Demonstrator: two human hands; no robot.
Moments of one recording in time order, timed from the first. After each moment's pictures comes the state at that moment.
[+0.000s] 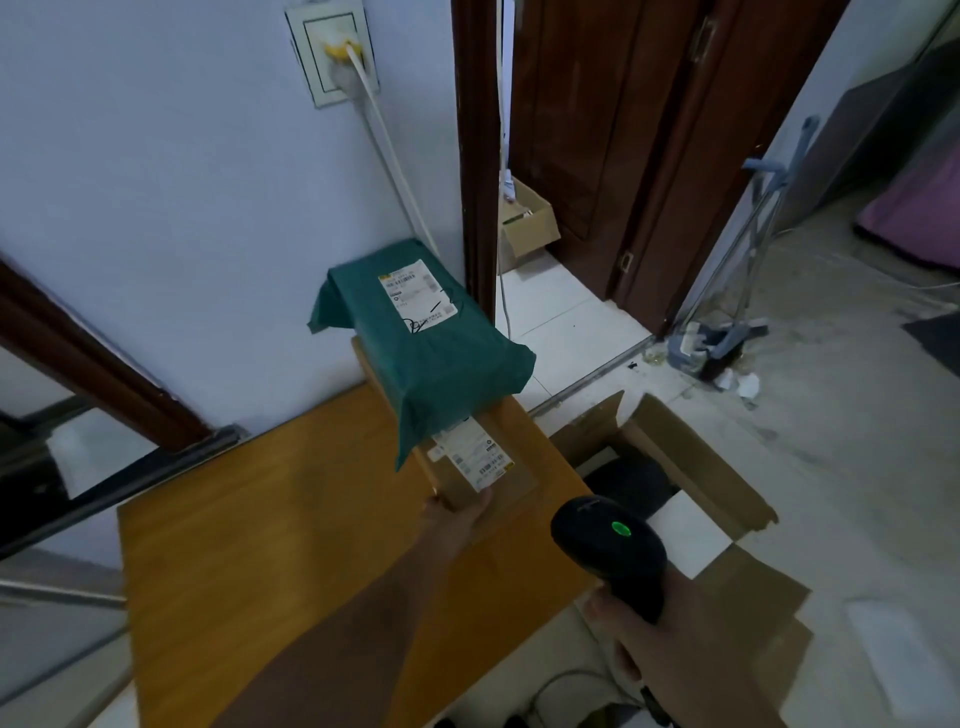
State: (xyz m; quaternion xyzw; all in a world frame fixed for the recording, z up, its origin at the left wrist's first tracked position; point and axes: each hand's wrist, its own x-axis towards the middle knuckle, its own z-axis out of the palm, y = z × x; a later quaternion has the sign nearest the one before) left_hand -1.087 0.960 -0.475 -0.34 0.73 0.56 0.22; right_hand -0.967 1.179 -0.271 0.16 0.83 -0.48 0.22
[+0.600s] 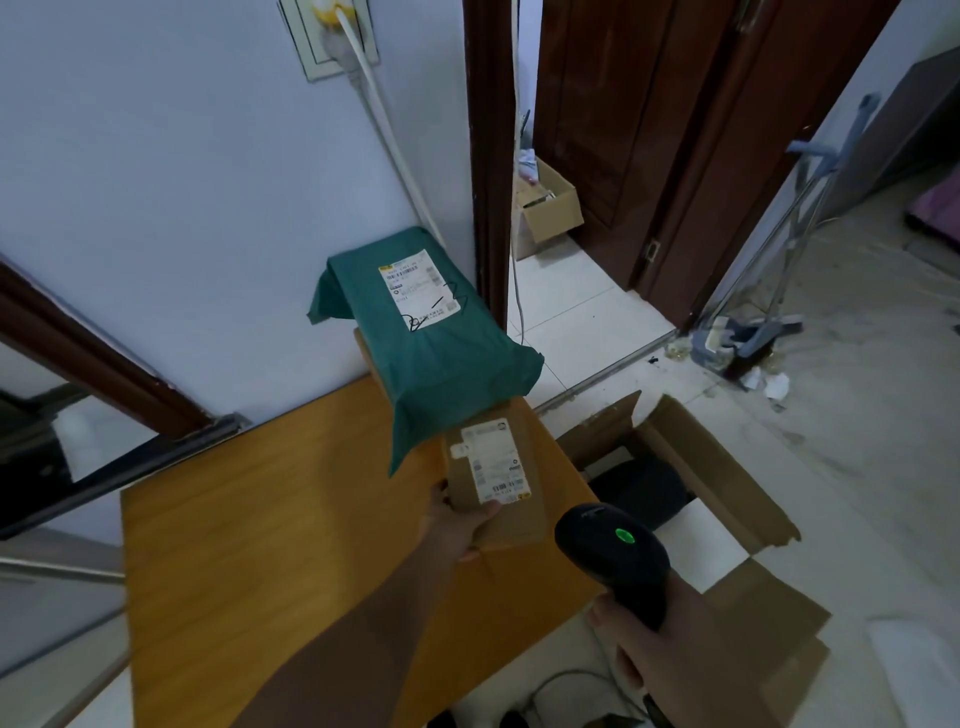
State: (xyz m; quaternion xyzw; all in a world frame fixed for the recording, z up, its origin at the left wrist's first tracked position) left_hand -1.107 0.971 -0.490 -0.36 0.69 0.59 0.21; right_hand -1.004 1.195 -0.288 0.16 0.83 -0.46 0.25
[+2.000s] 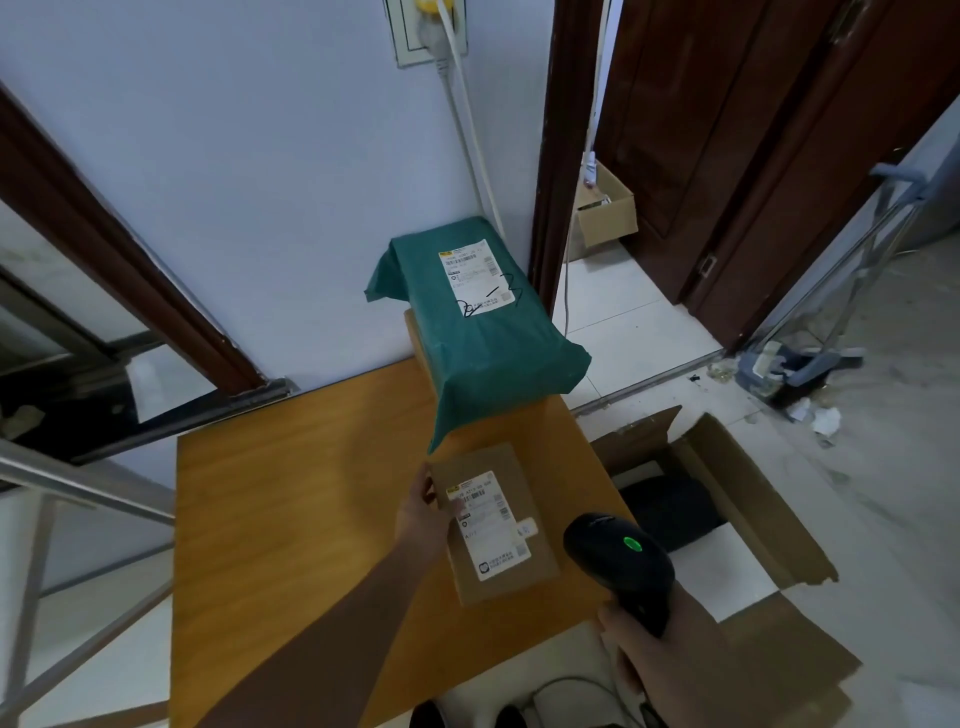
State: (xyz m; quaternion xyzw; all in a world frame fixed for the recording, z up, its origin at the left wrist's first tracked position) left_hand -1.068 0.918 -0.476 -0.37 0.71 0.60 0.08; right_hand -1.003 1.176 -0.283 0.14 0.82 -0.47 0.30
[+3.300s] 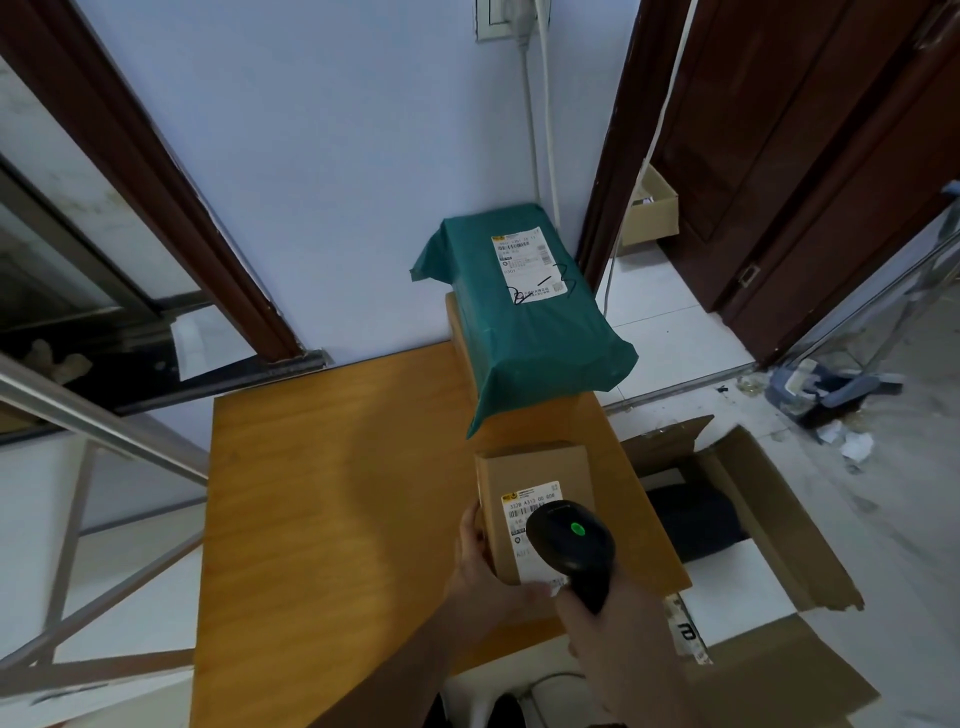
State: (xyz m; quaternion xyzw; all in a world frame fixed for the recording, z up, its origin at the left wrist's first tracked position) left_hand -0.987 0.953 -0.503 -0.25 0.75 0.59 0.15; right_hand -0.999 1.116 -0.322 0.06 0.87 -0.40 0.27
